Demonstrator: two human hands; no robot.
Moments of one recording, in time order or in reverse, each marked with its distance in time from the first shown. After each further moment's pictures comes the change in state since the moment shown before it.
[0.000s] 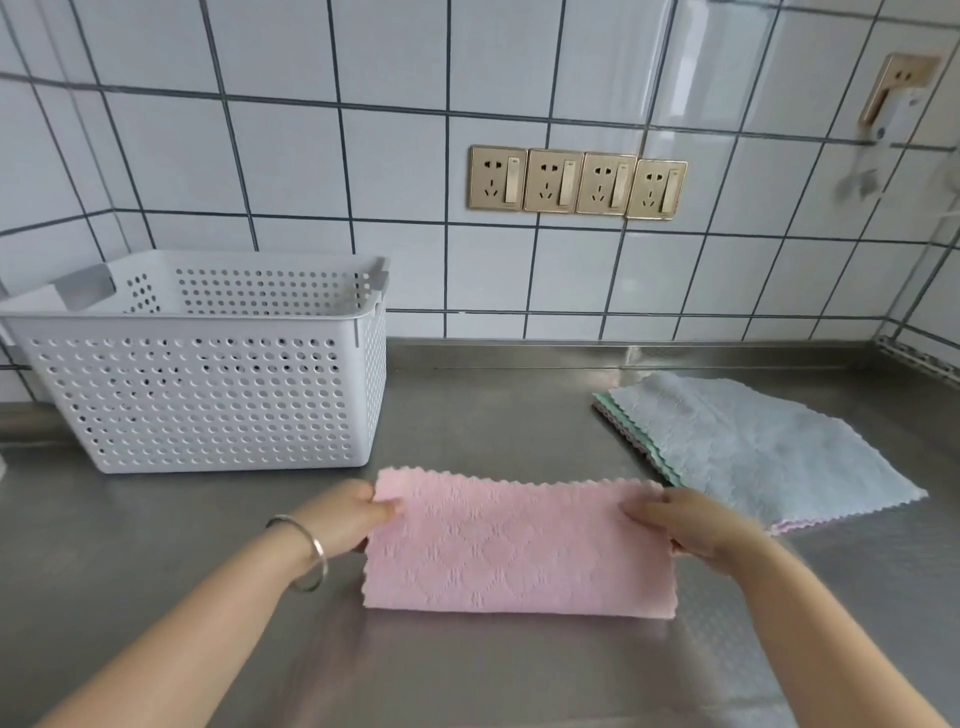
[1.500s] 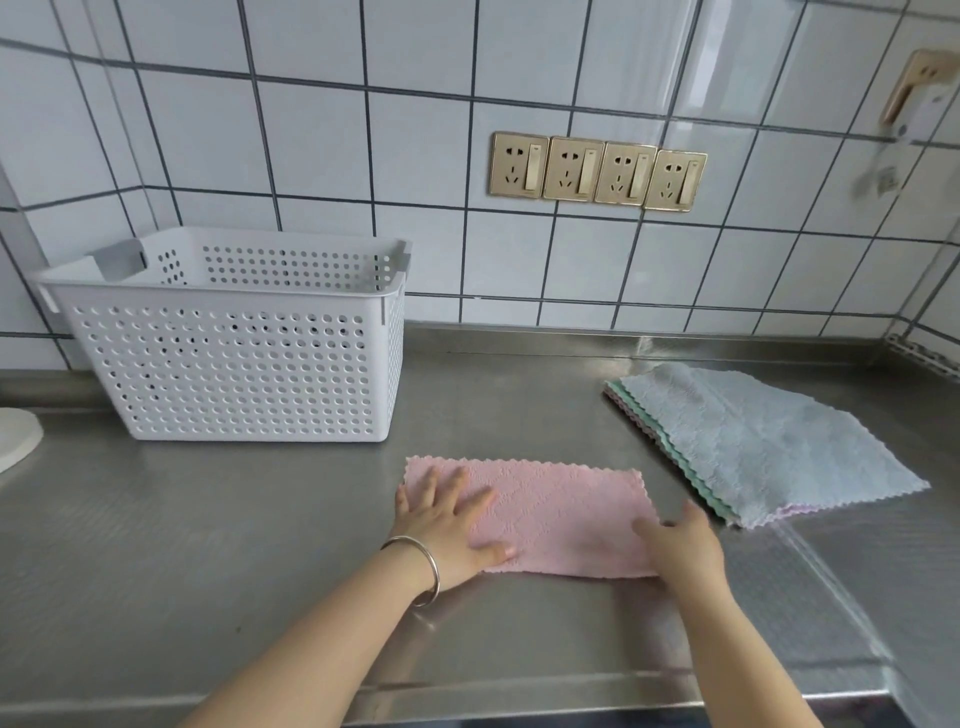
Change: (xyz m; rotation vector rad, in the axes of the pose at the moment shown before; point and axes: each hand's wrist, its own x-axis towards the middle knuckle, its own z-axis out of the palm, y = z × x) left_hand 0.003 0.009 0.087 0.654 -0.079 0.089; right_hand -0.029 0.003 0.067 0.268 0.435 0.188
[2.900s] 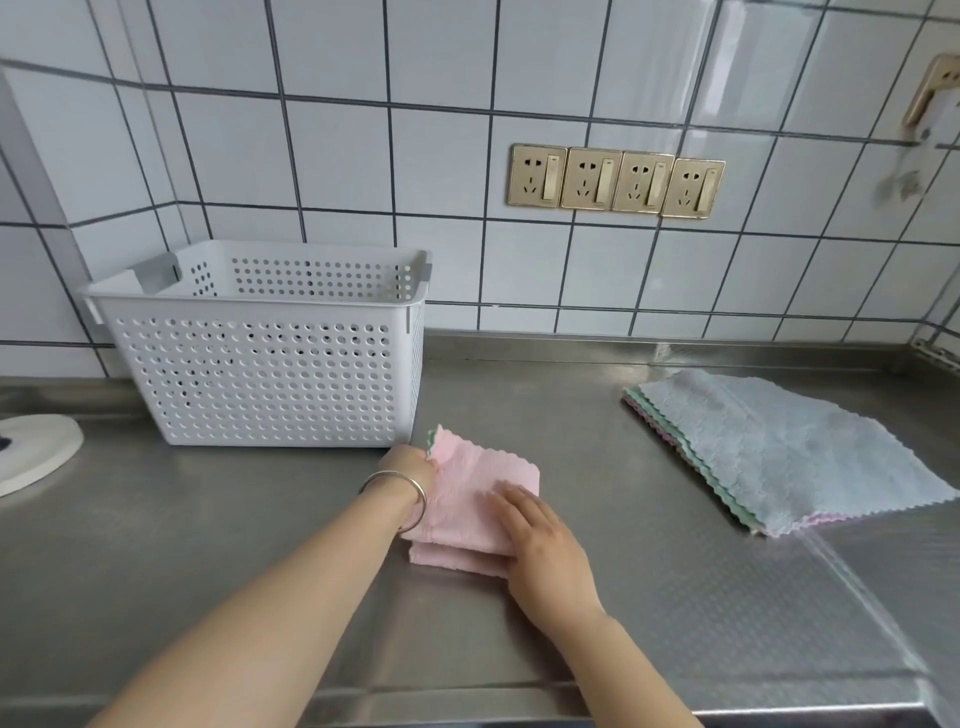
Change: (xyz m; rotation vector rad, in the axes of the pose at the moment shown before) left_hand 0.021 -0.049 -0.056 -0.782 0.239 -0.404; right_hand -0.045 -0.010 0.106 -0.496 -0.126 -1.092
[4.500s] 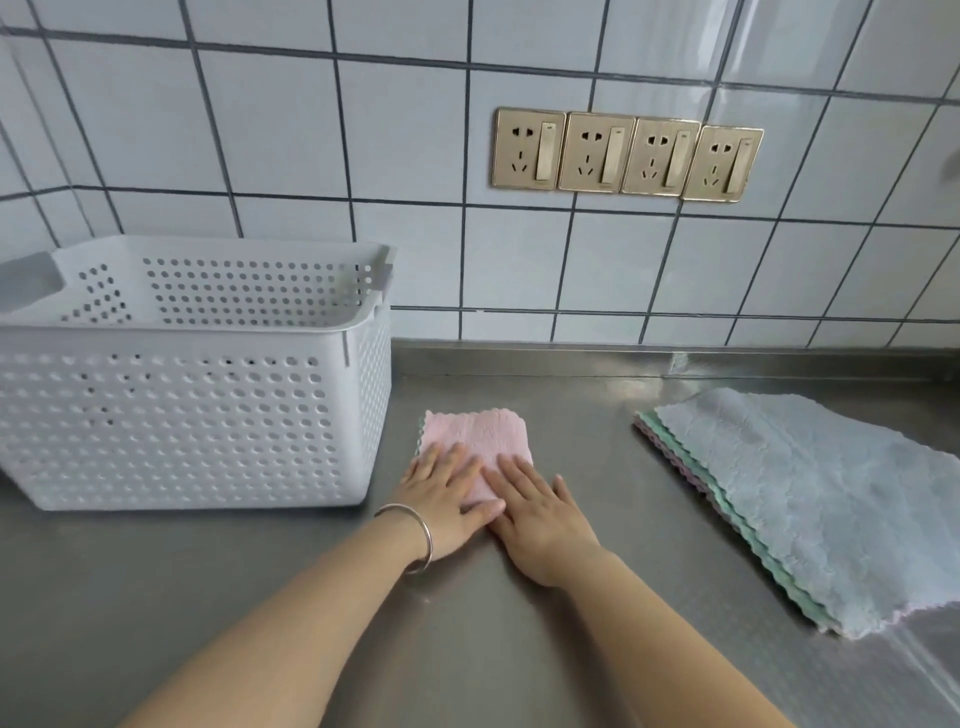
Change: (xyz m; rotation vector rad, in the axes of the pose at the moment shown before) left_hand 0.083 0.017 0.061 0.770 -0.175 0.459; right_hand 0.118 0.077 0.016 -0.125 -0.439 0.077
